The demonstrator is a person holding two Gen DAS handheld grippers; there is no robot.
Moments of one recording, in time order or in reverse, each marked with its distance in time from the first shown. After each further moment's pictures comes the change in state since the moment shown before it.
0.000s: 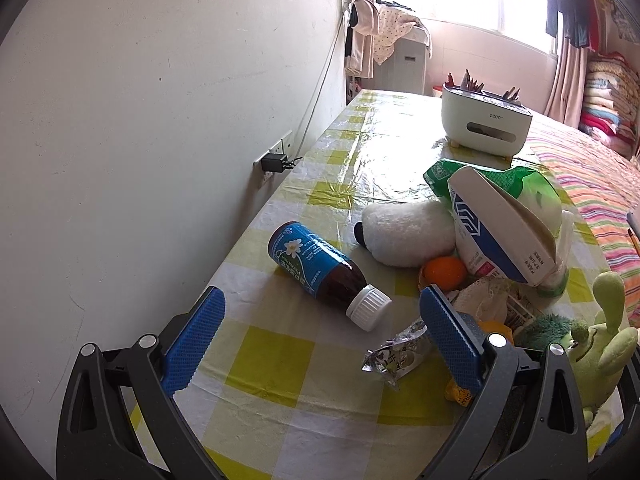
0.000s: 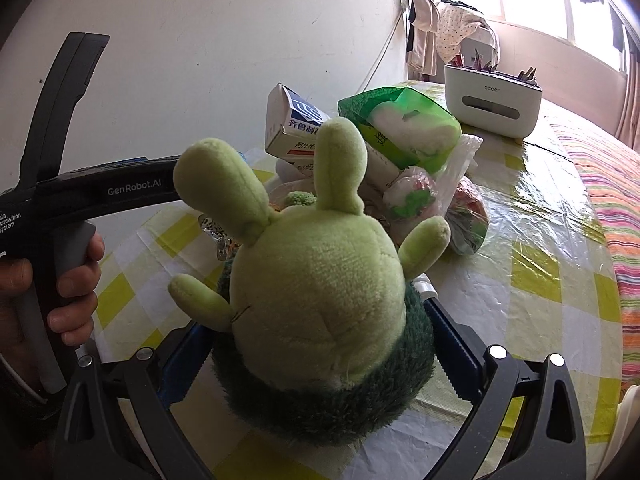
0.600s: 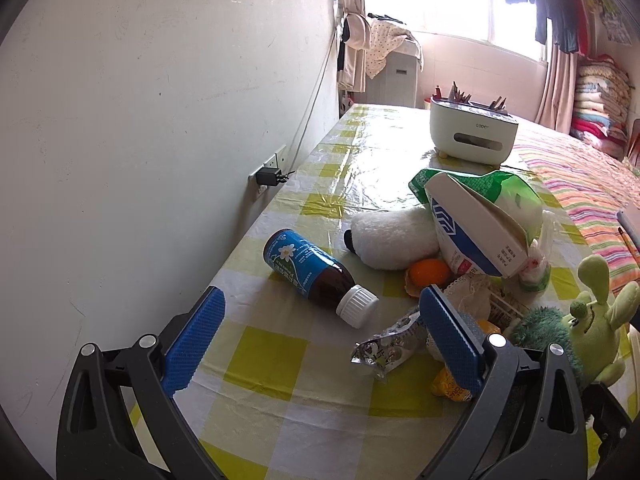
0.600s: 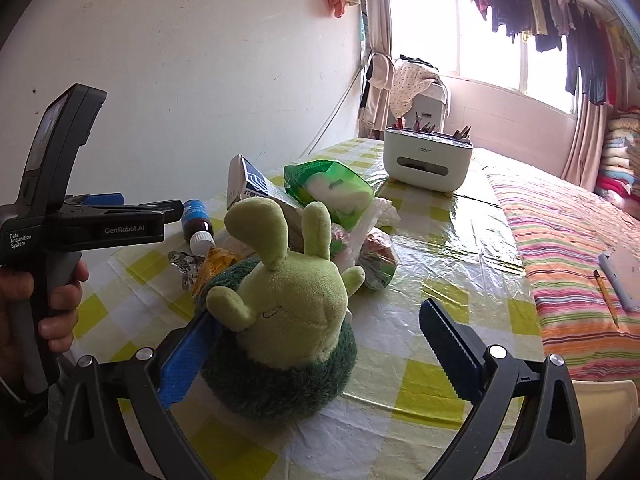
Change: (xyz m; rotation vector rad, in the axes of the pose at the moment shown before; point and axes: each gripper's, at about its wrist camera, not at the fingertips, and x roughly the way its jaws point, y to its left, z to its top) left arm -0.020 -0.005 -0.010 0.026 -0.068 -0.030; right arm -0.065 0.000 -0.014 -0.020 -0.211 -0.221
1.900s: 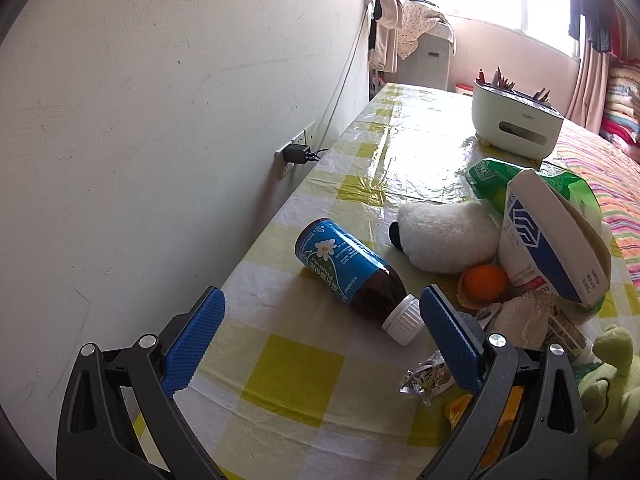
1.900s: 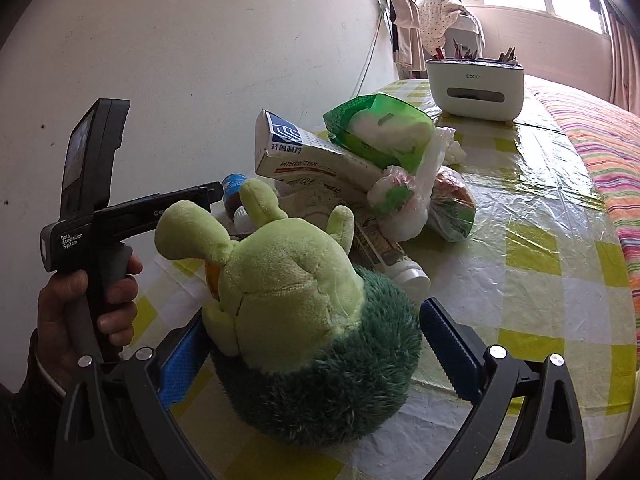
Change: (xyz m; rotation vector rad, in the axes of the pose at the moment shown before) left arm 0.052 0.026 0.013 -0.078 0.109 0.103; right arm 0.054 -0.003 -0.001 0.165 0.196 0.290
